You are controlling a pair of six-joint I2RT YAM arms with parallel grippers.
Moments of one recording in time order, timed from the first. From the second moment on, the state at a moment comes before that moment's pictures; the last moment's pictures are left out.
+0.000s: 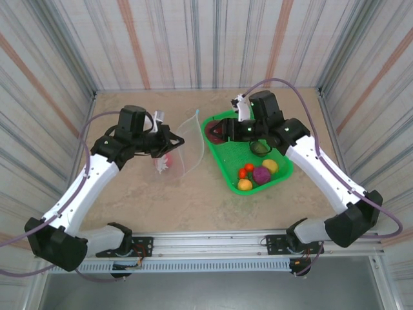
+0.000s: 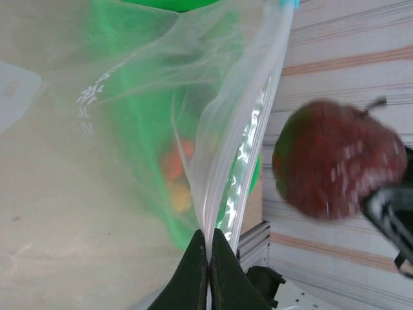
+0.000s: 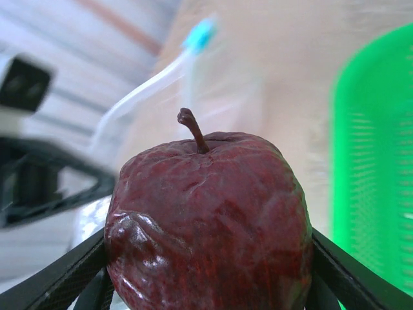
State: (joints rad) left arm -0.41 1.19 1.19 -0.66 0.56 -0.87; right arm 0.58 1.36 1.40 -0.65 -0.48 0.52
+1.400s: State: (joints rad) left arm -0.52 1.18 1.28 -0.63 0.54 -0.89; right arm 0.77 1.53 1.57 -0.90 -0.29 0.43
